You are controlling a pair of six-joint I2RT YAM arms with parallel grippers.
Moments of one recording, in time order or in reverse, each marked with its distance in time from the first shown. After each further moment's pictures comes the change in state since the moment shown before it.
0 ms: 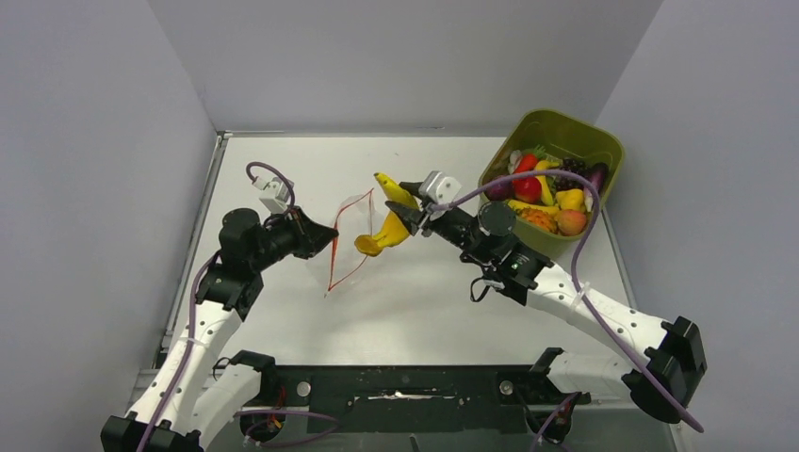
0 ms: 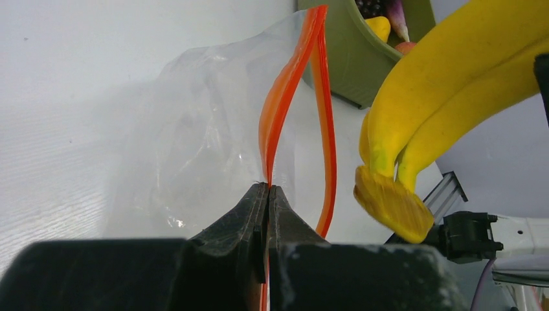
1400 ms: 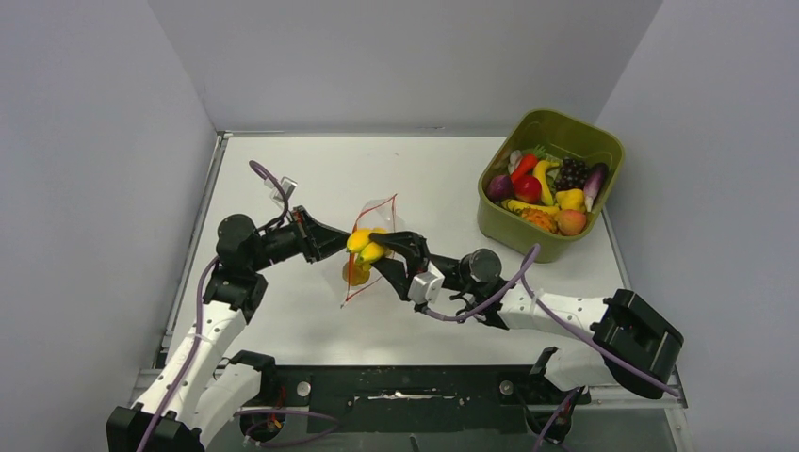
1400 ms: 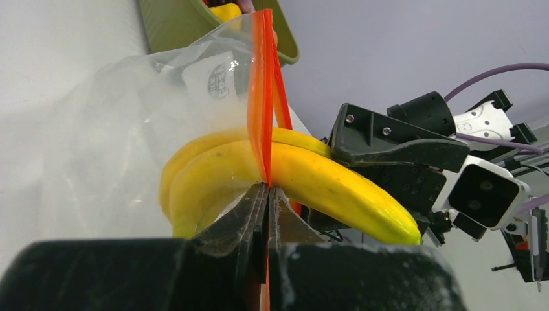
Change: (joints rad) left arm 0.001 0.023 -0.092 0.385 0.376 -0.310; right arm 0.121 0.154 -0.352 0.718 -0.427 -0.570
